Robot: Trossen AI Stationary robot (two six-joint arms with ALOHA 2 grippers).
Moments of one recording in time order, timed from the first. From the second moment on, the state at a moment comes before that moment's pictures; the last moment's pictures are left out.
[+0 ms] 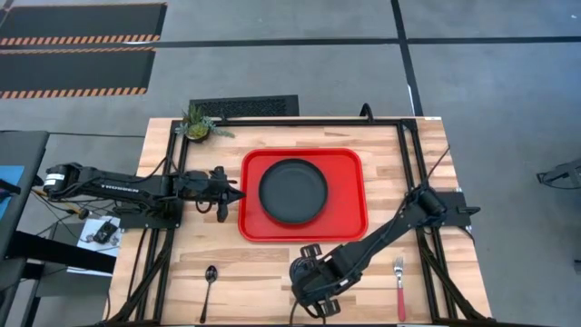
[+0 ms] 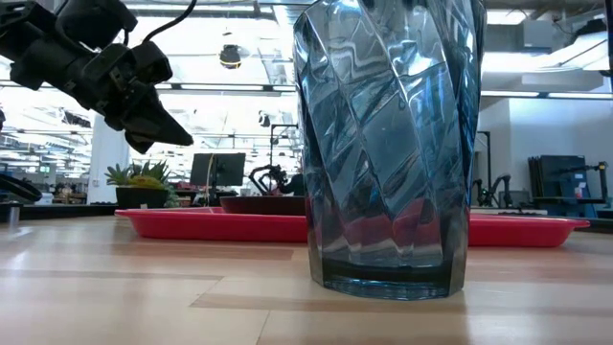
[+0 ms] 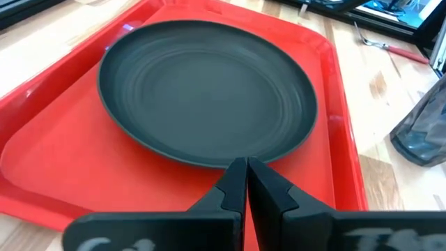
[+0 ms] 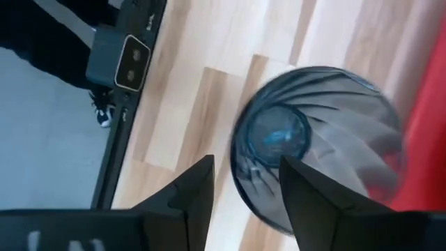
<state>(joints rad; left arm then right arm) 0.06 0.81 0.23 0.12 -0.05 -0.27 0.56 2.11 1.95 -1.07 0.05 0.28</state>
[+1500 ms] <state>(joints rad) 0.06 0.81 0.23 0.12 -0.10 -0.32 0.00 1.65 1.84 -1.51 0.27 0.40</state>
